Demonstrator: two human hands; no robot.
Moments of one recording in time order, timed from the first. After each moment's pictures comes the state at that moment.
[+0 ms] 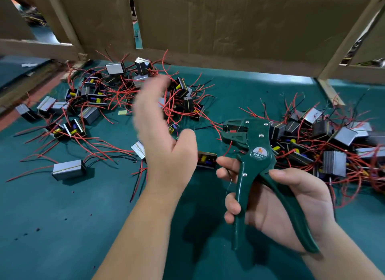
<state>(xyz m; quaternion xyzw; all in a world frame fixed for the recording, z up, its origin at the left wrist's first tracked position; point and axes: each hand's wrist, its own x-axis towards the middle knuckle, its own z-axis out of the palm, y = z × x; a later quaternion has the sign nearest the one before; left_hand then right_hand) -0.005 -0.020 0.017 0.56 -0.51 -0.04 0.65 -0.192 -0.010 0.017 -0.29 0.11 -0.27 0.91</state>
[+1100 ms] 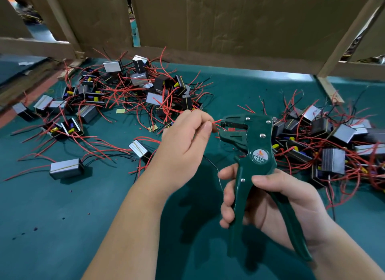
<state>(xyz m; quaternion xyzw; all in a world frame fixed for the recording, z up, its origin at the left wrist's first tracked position) -0.005 -0.020 0.015 0.54 -0.67 -0.19 0.48 -0.190 -0.005 0.020 -0.35 0.20 -0.27 0.88</state>
